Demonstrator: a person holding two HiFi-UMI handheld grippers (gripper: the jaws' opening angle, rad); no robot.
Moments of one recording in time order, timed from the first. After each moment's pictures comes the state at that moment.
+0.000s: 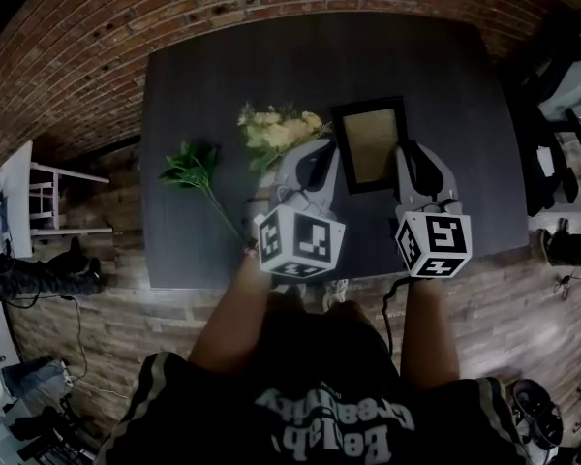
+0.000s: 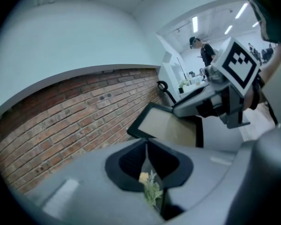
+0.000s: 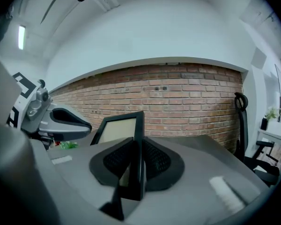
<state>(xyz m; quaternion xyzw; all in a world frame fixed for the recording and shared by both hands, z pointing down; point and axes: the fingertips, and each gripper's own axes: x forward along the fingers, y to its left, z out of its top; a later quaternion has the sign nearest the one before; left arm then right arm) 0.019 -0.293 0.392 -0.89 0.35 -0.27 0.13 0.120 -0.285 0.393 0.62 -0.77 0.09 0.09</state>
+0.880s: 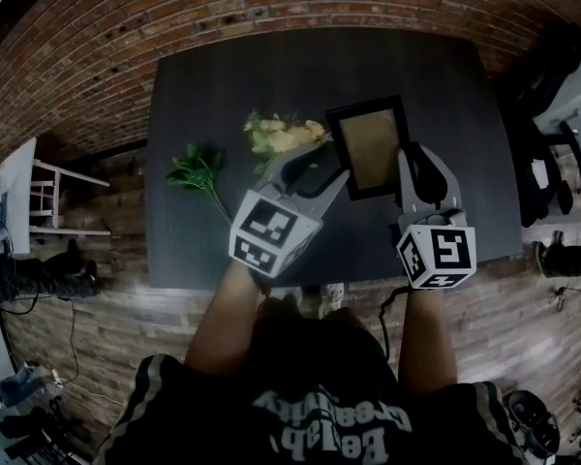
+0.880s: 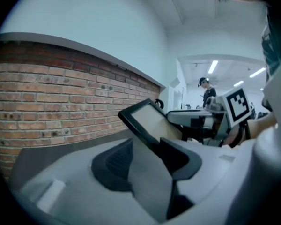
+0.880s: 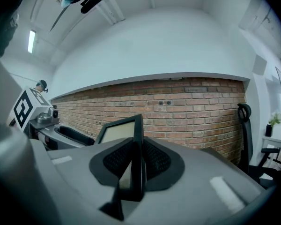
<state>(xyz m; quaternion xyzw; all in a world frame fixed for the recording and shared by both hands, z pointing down) 0.008 -0.269 0.368 -0.95 0.28 -0.14 -0.07 0.104 -0.268 0.337 0.61 -0.79 0.04 0.04</state>
